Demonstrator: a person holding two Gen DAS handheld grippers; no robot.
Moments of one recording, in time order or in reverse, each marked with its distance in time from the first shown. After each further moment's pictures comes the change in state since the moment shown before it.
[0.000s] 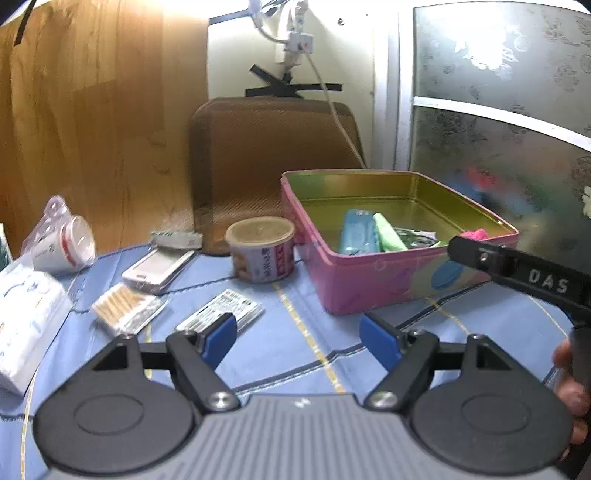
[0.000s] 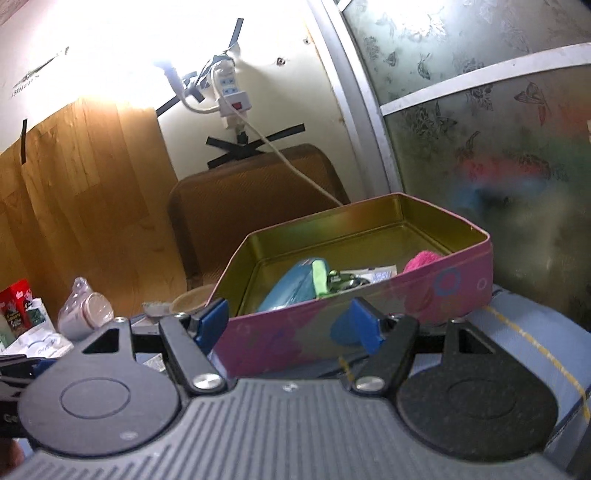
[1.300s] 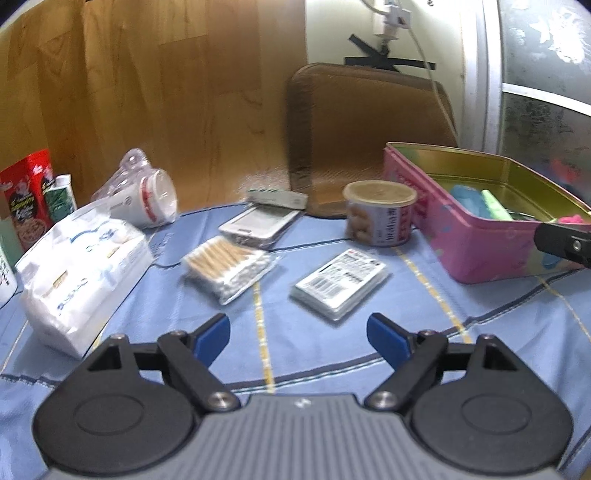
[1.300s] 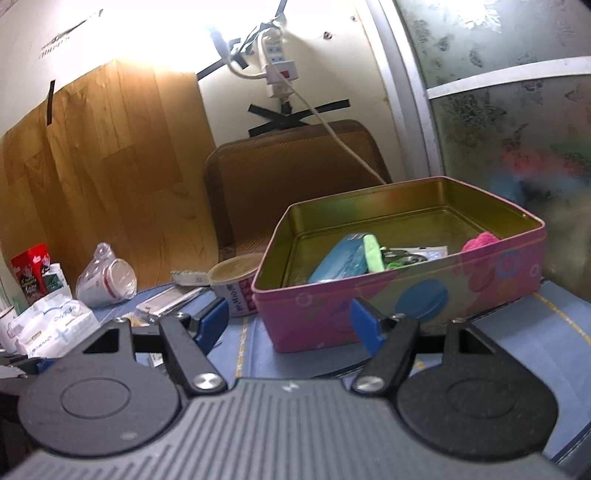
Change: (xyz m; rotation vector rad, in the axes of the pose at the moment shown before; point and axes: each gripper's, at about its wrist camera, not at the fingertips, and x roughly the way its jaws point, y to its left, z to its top) left arm 0.019 0.079 -0.031 -0.077 0.054 0.201; right arm 0.018 0.040 -0.016 -0.069 0.077 0.071
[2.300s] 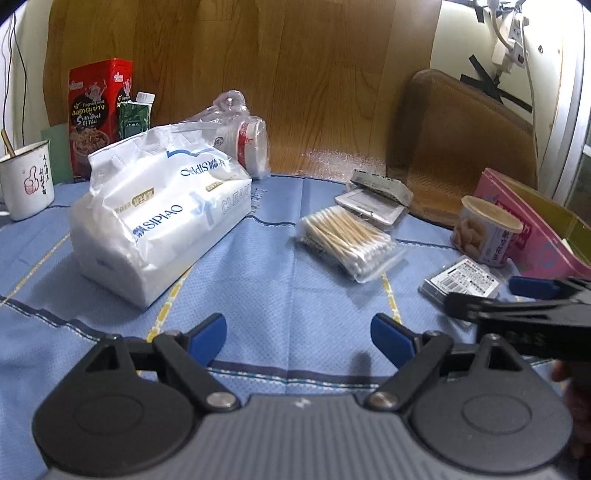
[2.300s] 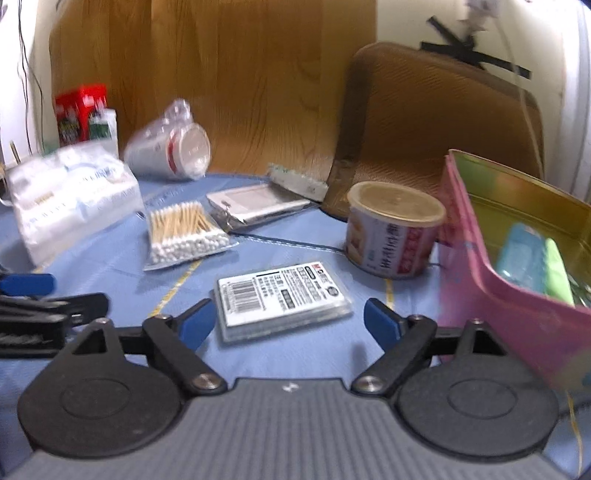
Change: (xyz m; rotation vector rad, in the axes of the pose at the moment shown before) left arm 0.027 0.097 -0.026 -0.271 0.015 0.048; right arm 0.128 0.110 -0.025 -0.406 0.301 0.153
